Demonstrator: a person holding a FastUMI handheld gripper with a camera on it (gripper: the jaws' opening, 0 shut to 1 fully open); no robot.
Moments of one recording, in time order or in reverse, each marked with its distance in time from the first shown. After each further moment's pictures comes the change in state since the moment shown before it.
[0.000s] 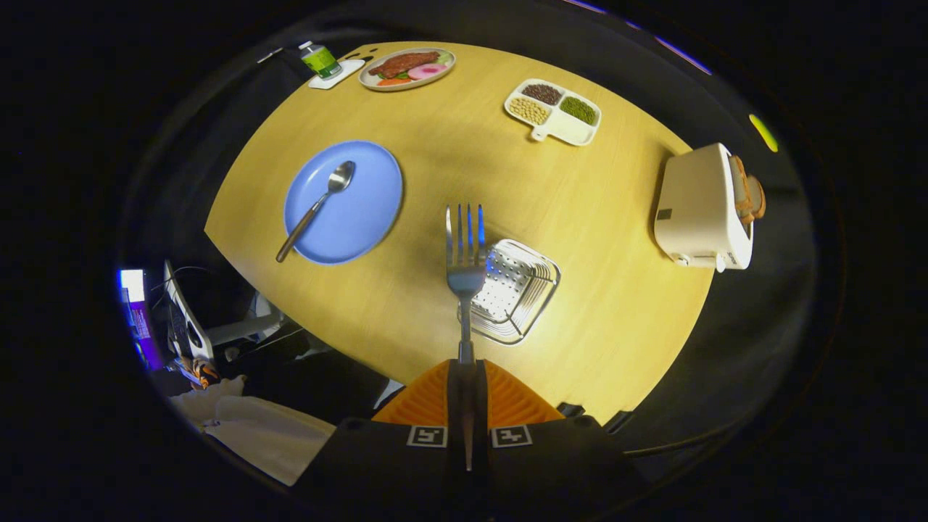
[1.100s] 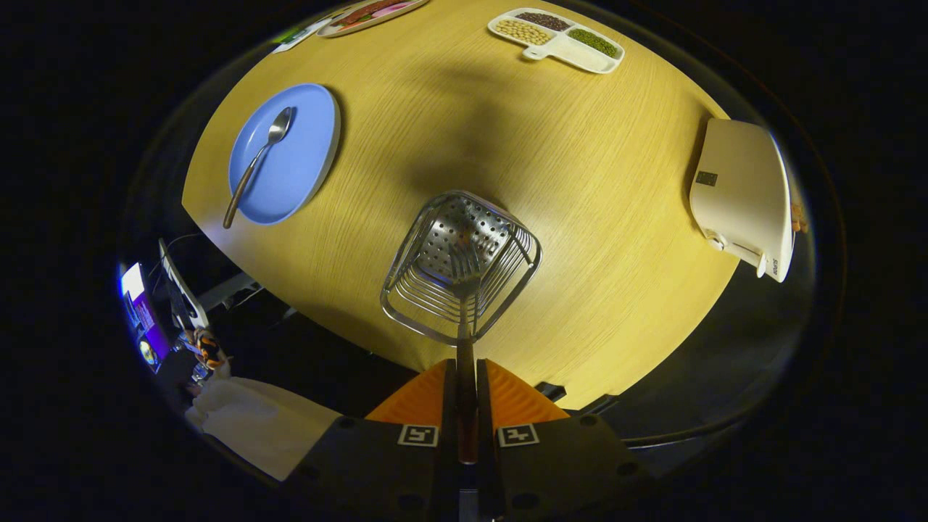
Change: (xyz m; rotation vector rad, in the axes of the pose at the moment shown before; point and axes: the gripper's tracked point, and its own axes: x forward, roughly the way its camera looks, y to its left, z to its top) arm 0.047 -0.041 -0.003 -0.010 0.290 0.039
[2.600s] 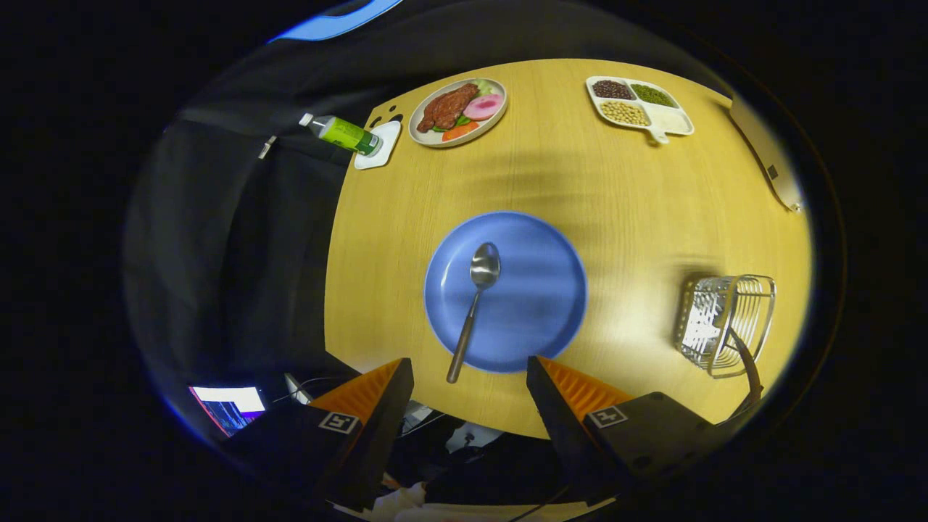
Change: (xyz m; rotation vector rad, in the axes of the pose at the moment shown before) arm -0.041 0.261 0.137 0.295 -0.535 0.453
